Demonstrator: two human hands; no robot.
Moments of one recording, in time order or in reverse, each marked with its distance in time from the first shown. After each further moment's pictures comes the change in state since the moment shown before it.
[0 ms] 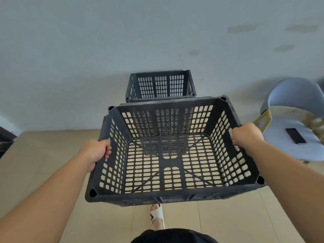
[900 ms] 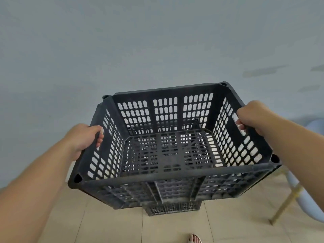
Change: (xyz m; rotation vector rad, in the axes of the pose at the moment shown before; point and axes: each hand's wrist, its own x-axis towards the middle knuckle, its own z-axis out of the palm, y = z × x) left_hand 0.277 0.360 -0.011 0.071 0.002 0.347; right_hand 0.302 -0.325 0.003 0.151 -0.021 -0.071
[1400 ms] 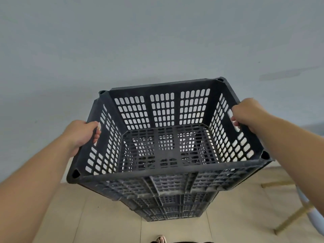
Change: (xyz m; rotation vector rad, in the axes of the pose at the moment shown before) left_hand 0.131 0.034 0.029 0.051 0.044 -0.046; right_hand 0.104 -0.071 0.046 -0.115 0.033 -0.029
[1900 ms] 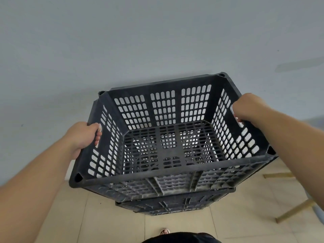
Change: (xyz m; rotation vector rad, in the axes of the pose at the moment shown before) left_hand 0.075 0.005 0.021 0.099 -0.084 -0.048; right_hand 0.059 -0.028 0.038 -0.512 -0.105 -0.100
